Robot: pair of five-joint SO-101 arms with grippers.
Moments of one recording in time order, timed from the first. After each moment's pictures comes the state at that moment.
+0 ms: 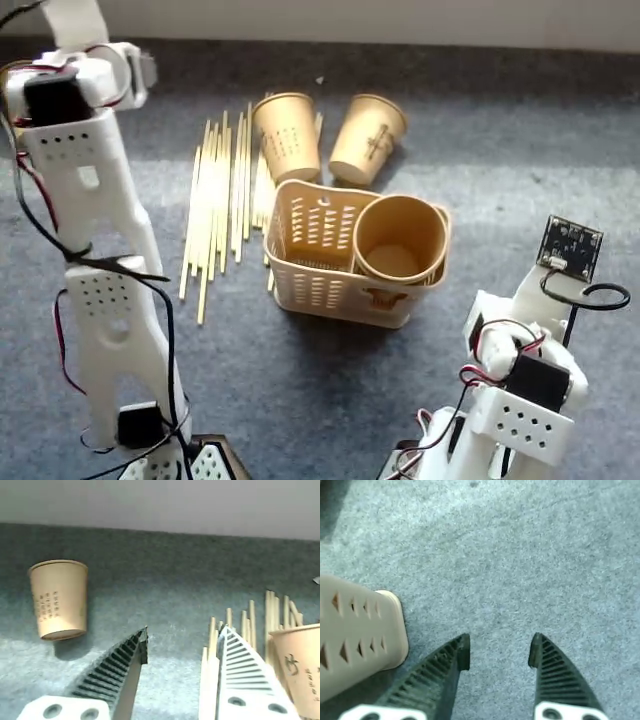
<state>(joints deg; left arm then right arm) -14.9 48.4 -94.4 95.3 1.9 18.9 -68.7 59.2 71.5 4.3</state>
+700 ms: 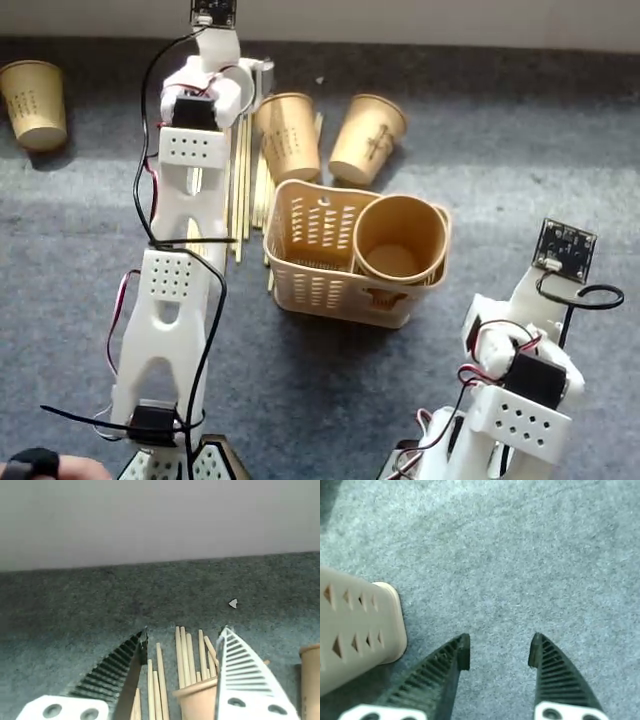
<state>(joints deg) -0.1 70.3 -94.3 64.4 6.5 18.7 -68.7 61.0 71.5 4.3</state>
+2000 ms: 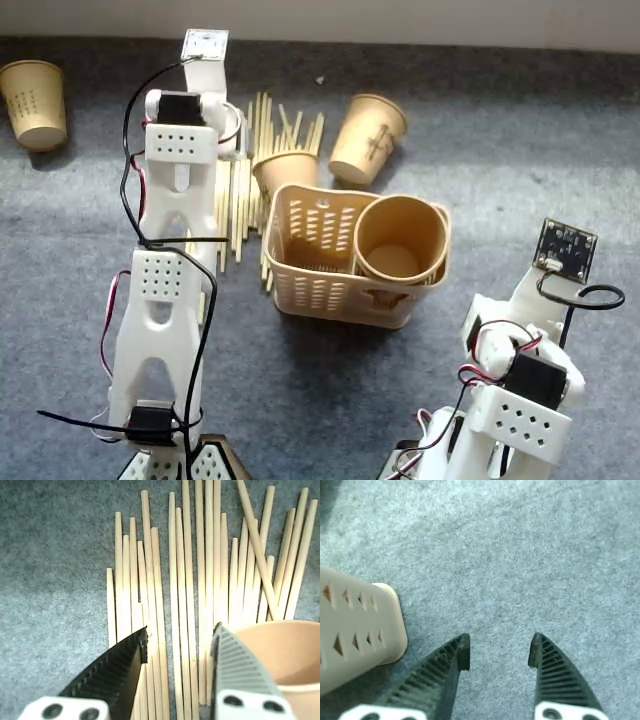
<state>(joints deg) -2.9 68.0 -92.7 99.5 9.5 18.7 -68.7 61.0 71.5 4.2</state>
